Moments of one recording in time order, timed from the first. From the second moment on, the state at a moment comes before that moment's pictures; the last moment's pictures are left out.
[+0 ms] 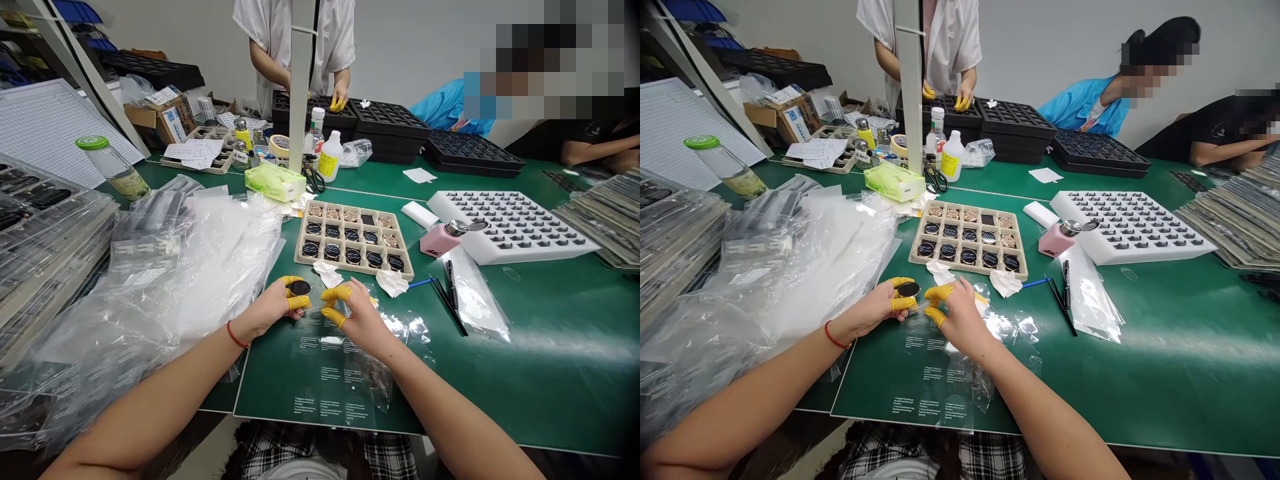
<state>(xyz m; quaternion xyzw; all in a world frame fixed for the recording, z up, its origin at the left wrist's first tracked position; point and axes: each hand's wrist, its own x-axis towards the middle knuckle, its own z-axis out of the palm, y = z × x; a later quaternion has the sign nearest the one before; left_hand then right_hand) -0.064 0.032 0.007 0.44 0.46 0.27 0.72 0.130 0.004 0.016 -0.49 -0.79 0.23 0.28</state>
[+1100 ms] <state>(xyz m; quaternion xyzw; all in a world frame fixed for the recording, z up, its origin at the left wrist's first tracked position) -0.059 0.016 0.002 0.62 0.35 0.29 0.64 0.123 0.013 0.035 -0.52 -0.72 0.34 0.31</state>
